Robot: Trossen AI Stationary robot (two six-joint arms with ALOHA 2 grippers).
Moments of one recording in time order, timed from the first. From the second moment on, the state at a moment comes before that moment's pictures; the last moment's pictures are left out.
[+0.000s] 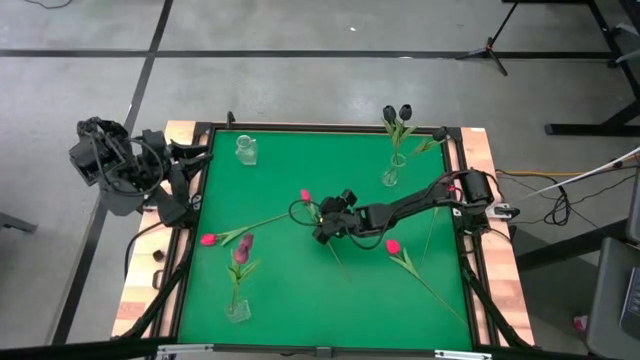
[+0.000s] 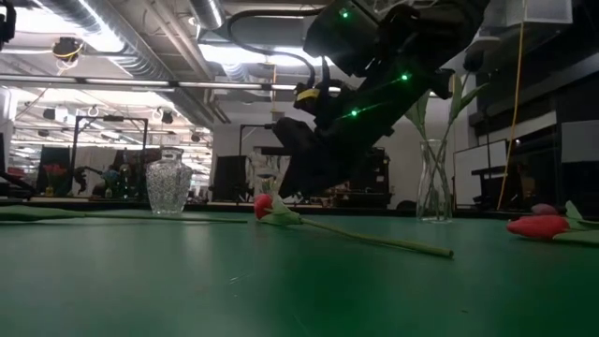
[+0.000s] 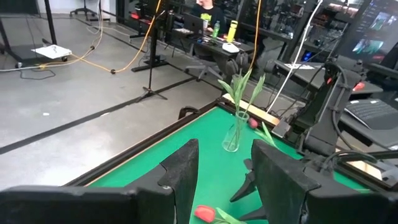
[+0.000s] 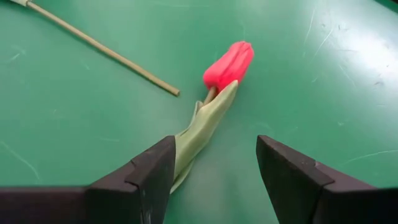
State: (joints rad) left arm -0.81 0.81 1.36 -1.42 -1.29 -1.10; right arm 0.14 1.98 1.13 0.01 0.55 0.52
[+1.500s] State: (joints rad) left arm -0.81 0.81 1.36 -1.43 -1.29 -1.12; right arm 0.15 2.08 1.14 0.01 0.52 0.69
